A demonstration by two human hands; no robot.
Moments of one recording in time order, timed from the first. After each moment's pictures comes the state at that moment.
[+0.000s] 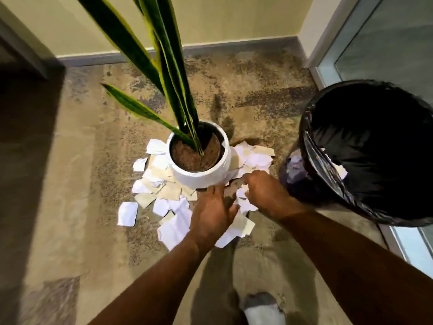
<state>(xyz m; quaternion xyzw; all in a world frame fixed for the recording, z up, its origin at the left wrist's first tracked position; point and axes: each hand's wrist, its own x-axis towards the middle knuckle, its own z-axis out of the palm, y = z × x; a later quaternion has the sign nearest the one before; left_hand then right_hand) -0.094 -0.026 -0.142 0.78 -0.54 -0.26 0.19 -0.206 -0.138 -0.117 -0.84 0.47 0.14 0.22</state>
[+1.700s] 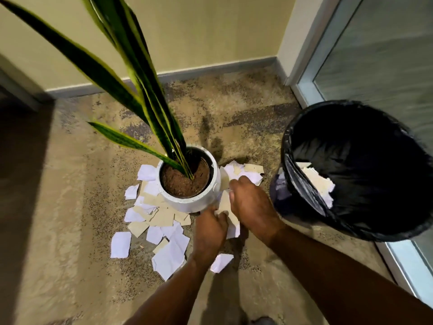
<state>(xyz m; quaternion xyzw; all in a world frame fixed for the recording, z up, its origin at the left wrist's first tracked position) -0.105 -0.054 -0.133 0.81 -0.39 -0.33 0.30 -0.190 -0.140 -0.099 -0.86 0.49 -0.02 0.15</state>
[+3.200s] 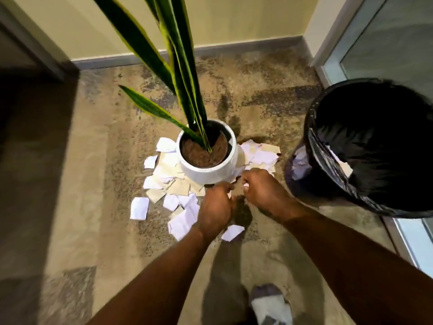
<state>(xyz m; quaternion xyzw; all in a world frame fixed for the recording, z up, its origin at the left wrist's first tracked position) -0.085 -0.026 -0.116 0.76 -0.50 -0.32 0.26 -0.193 -0.120 -0.105 -0.84 0.46 0.05 0.27</state>
